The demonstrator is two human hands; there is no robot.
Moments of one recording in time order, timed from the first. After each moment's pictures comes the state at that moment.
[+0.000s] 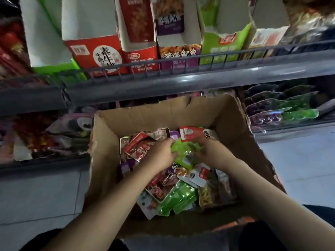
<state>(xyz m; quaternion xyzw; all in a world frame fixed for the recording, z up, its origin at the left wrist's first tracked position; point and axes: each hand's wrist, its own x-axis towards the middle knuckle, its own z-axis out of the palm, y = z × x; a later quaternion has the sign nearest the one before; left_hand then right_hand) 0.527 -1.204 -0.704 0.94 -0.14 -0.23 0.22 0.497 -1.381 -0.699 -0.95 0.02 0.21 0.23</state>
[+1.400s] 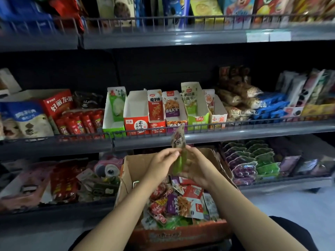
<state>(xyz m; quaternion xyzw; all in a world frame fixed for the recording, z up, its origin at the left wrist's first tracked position) 0.437 -1.185 -0.543 0.75 -0.15 -0.05 0.64 0.433 -1.331 -0.560 -0.52 0.04 0.12 0.84</state>
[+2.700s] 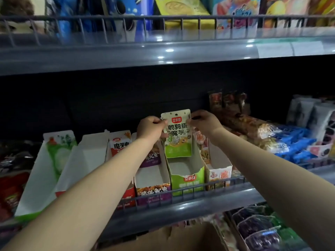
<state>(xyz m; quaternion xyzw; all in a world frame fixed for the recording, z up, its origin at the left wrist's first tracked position) 0.740 -1.310 -0.435 0.78 -0.09 0.06 0.61 0.719 -1.482 -0.439 -0.80 0.06 -0.20 0.56</state>
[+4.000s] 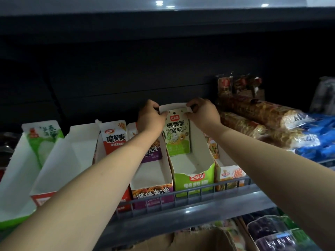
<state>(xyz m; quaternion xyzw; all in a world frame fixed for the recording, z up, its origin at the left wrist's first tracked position) 0.803 -1.326 -0.467 0.87 -0.08 0.22 0.44 0.775 -1.480 -0.469 -0.90 0.06 -0.31 0.31</state>
